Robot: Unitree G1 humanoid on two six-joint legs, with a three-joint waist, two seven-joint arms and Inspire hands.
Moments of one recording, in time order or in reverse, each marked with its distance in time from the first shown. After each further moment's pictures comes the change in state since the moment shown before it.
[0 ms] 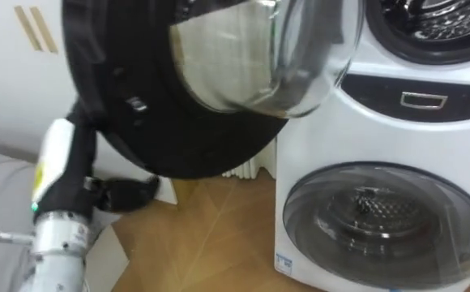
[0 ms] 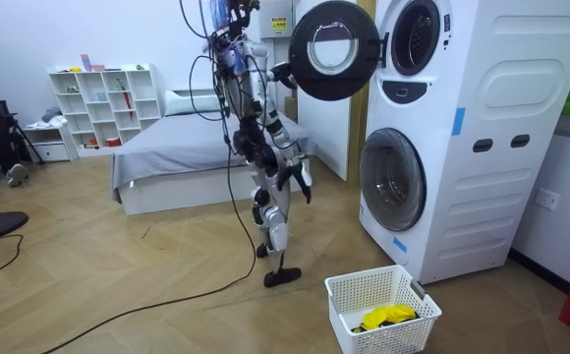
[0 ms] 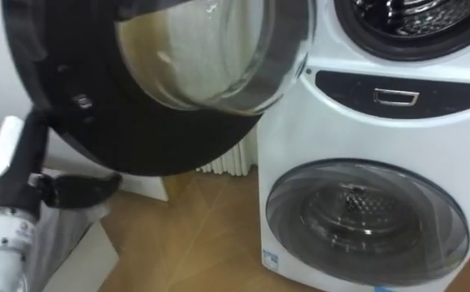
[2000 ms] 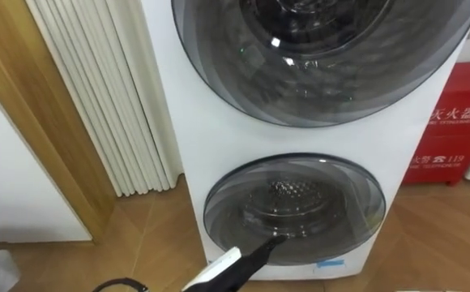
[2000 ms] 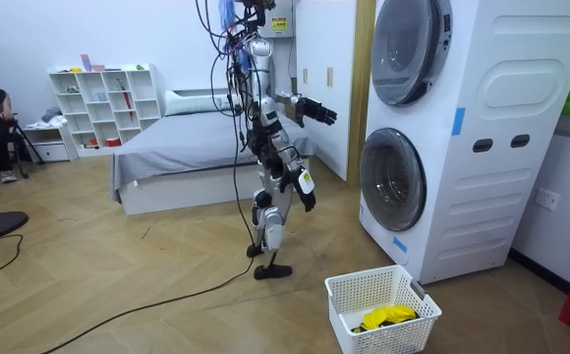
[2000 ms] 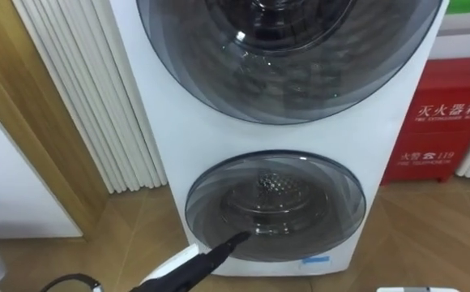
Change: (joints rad) left arm 0.092 -0.015 -0.279 0.402 -0.099 -0.306 -0.452; right arm -0.035 0.040 0.005 0.044 0.068 -0.038 -0.079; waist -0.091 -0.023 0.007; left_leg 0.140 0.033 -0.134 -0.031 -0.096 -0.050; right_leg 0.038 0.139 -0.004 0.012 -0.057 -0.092
